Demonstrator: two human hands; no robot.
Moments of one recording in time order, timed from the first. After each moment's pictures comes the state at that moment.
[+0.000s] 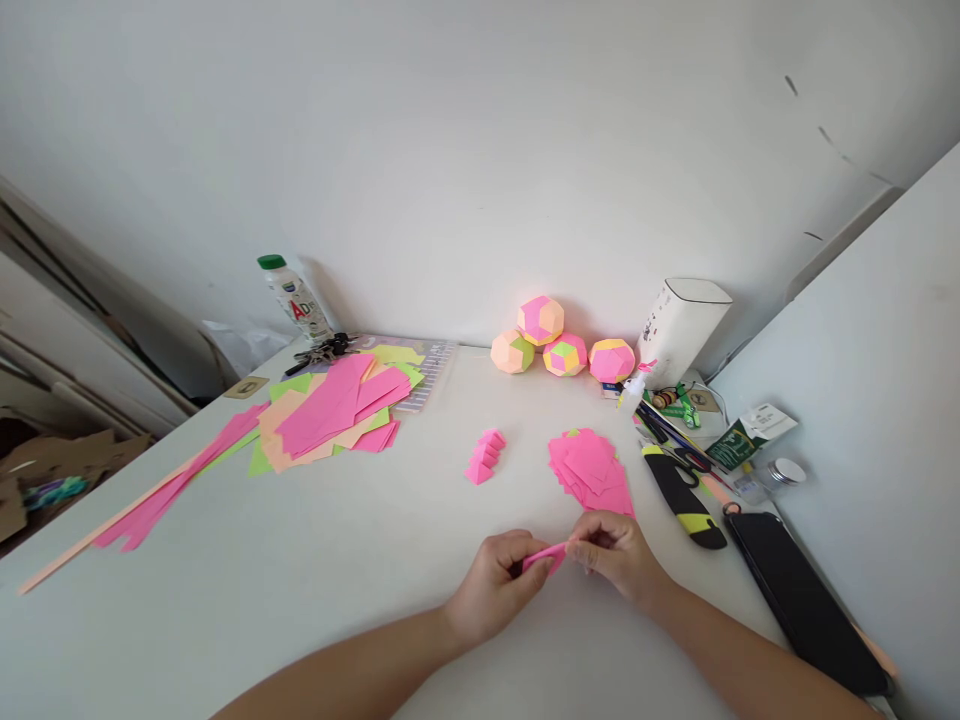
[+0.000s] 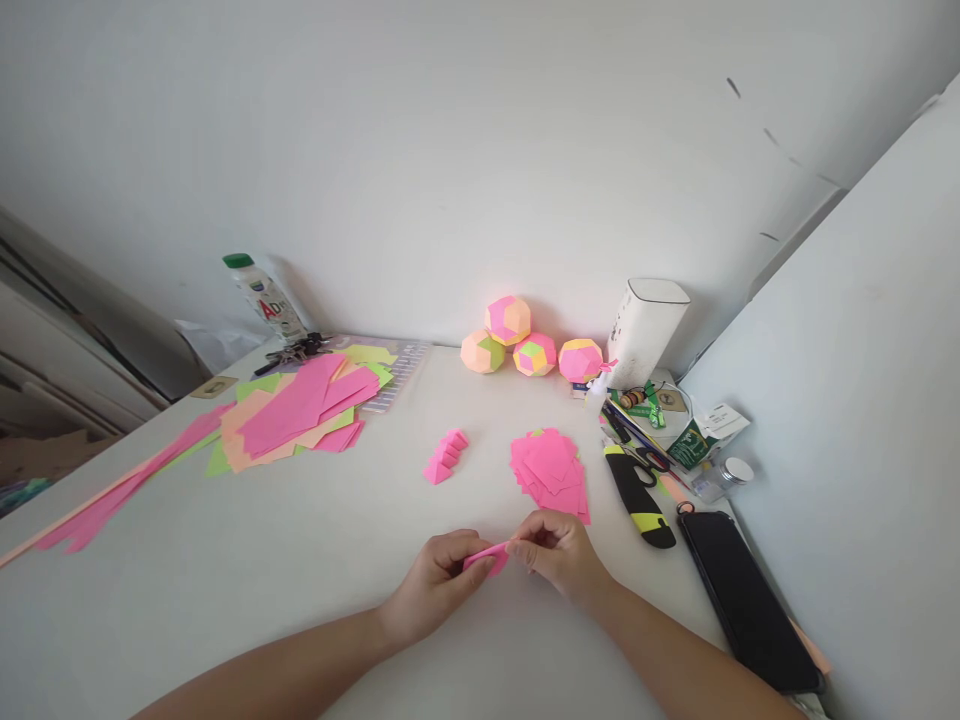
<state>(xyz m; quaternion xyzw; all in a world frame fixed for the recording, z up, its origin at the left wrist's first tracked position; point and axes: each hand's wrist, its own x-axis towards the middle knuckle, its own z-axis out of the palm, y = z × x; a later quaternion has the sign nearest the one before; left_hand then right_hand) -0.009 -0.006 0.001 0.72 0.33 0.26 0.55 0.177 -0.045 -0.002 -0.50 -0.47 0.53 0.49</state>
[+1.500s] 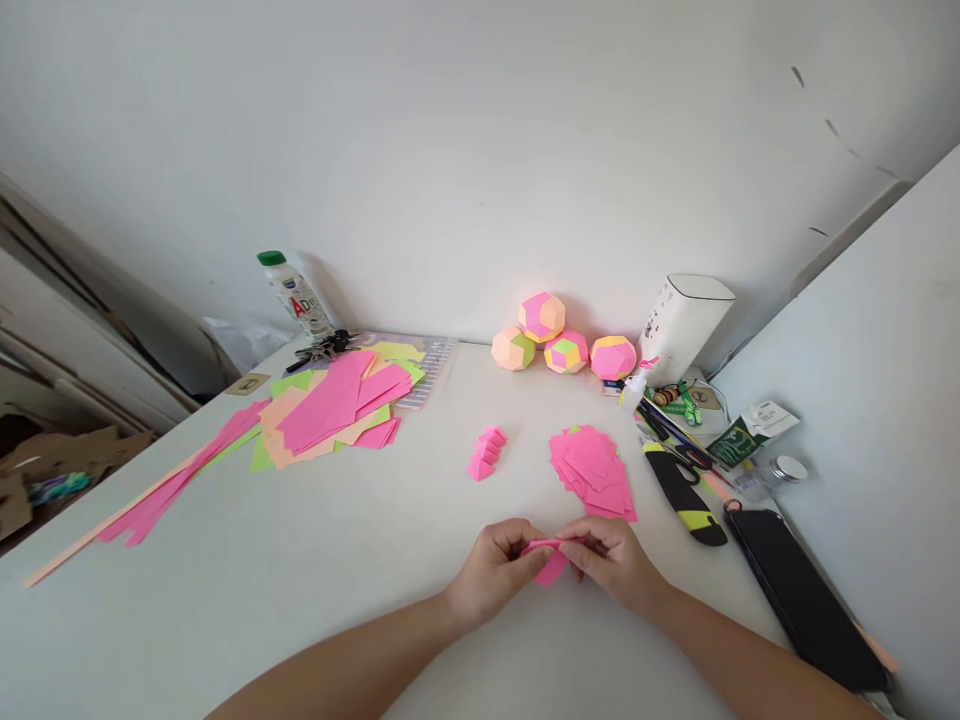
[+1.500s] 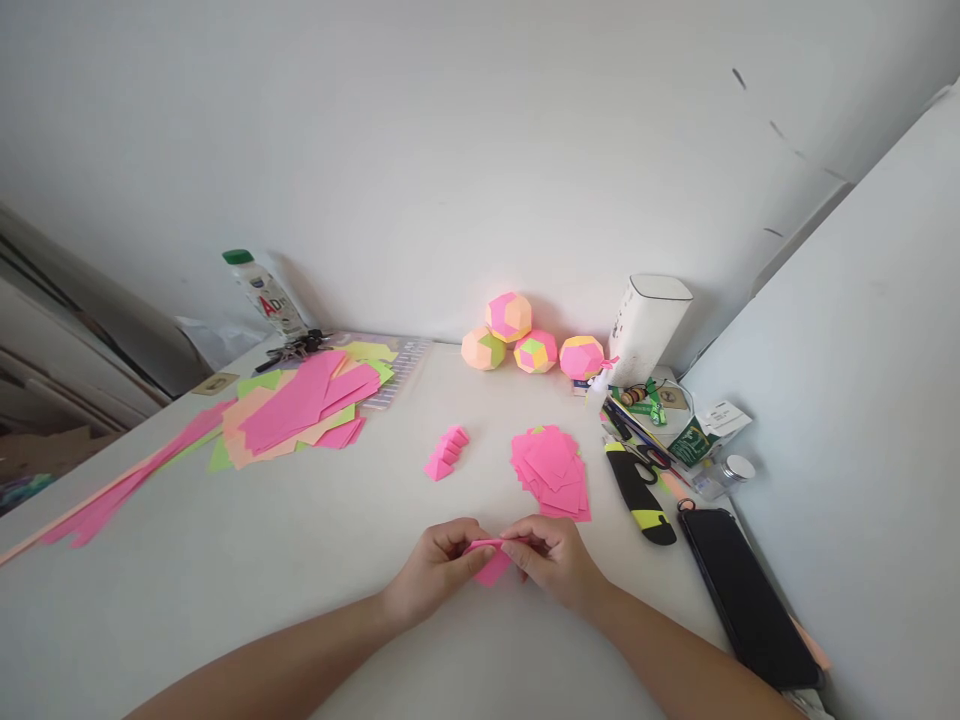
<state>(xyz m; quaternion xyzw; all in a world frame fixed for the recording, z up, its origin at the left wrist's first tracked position) -0.008 0.001 -0.005 0.58 0.34 0.25 0.70 0.173 -0.050 -0.007 -0.50 -0.55 0.49 0.45</state>
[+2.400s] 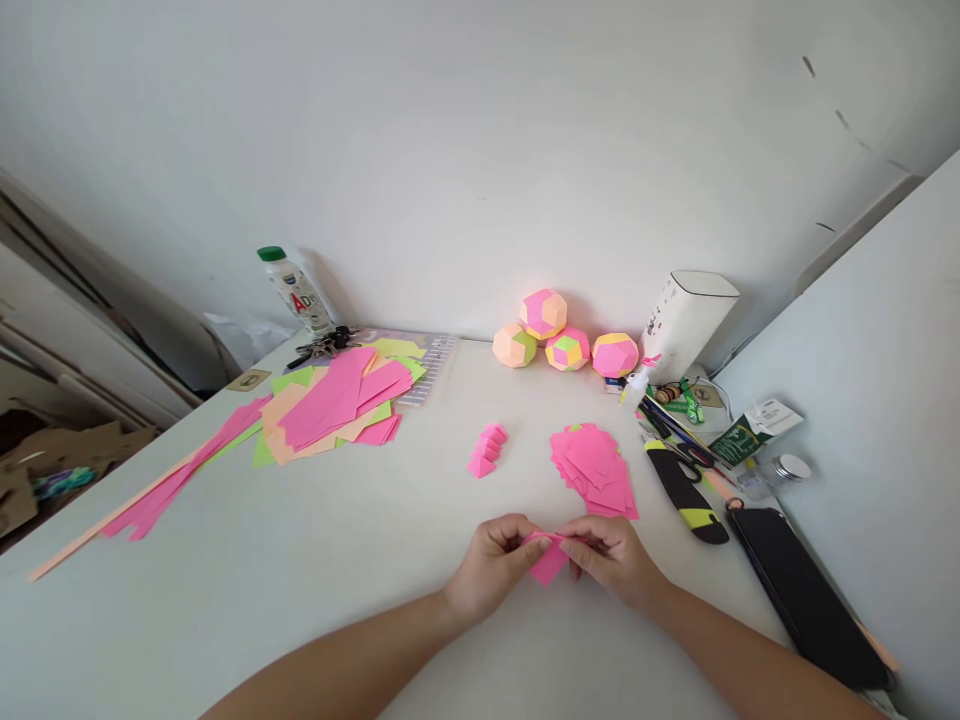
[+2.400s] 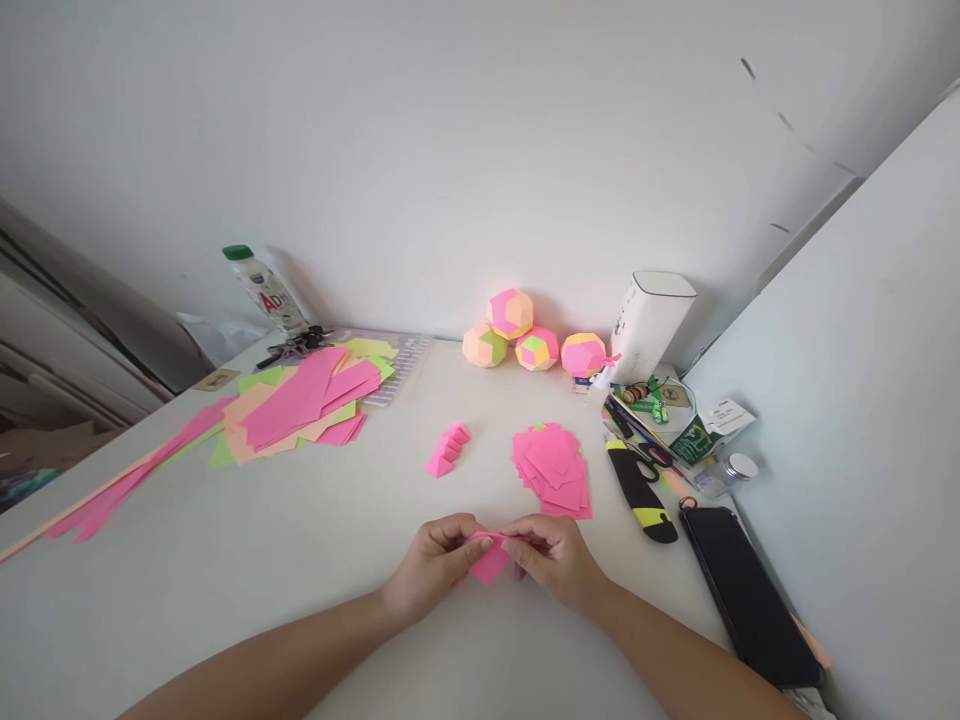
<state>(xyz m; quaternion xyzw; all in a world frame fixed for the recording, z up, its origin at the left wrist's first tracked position) -0.008 0.000 -0.001 0.54 0.34 0.28 0.71 0.172 -0.051 -0.002 -0.49 -0.56 0.49 0.45</state>
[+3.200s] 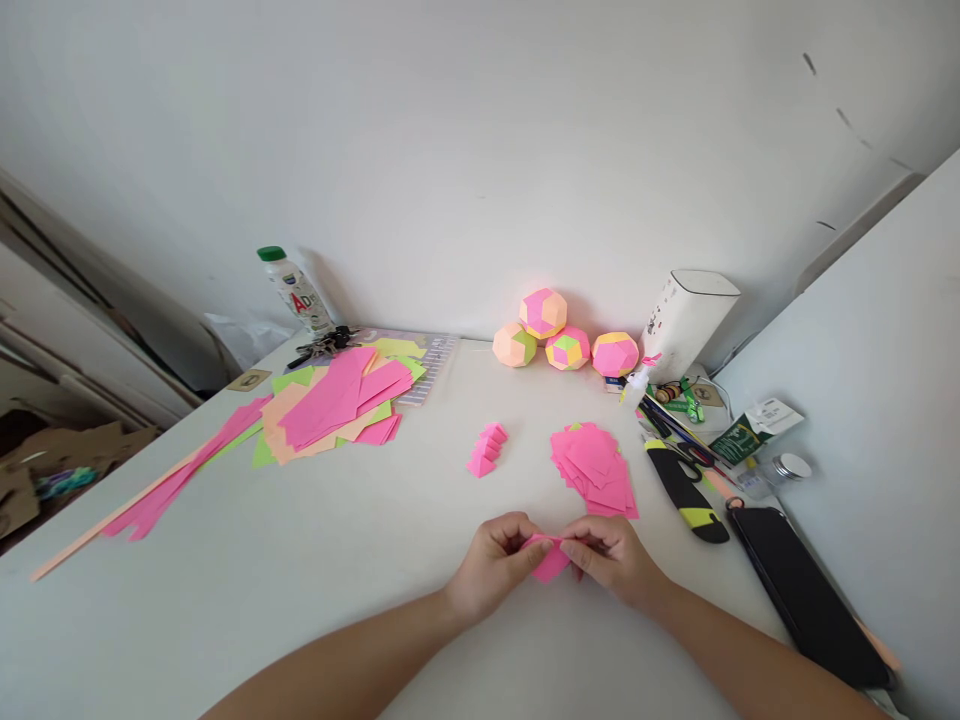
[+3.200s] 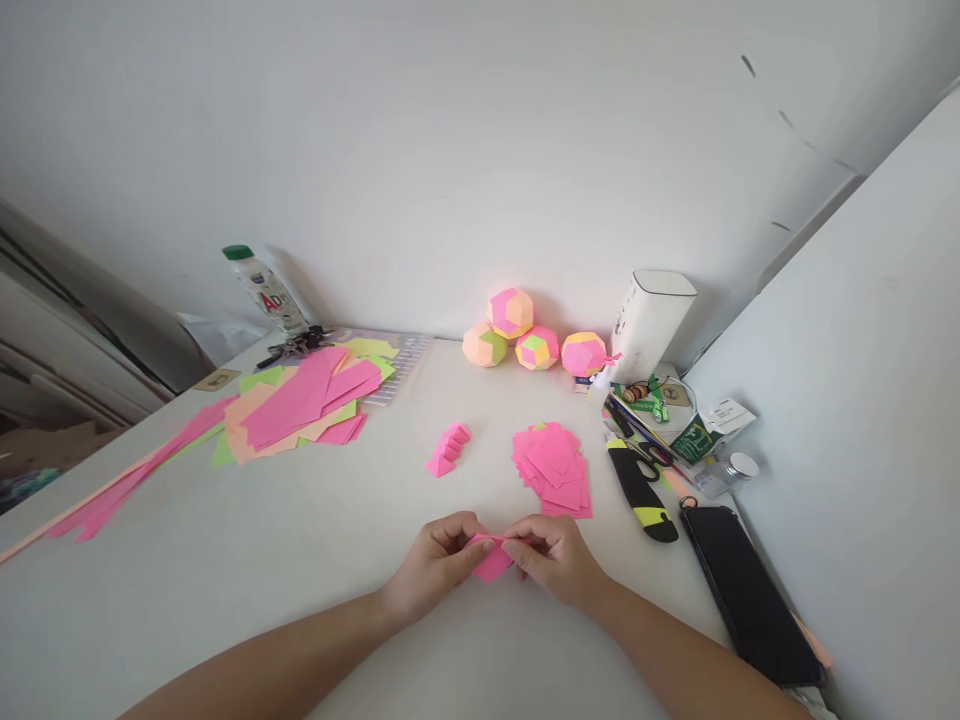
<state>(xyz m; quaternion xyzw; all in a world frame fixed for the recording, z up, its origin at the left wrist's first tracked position) -0.008 -0.001 0.001 0.55 0.34 0.27 0.72 0.170 -0.051 0.003 -0.50 -0.56 0.50 0.43</state>
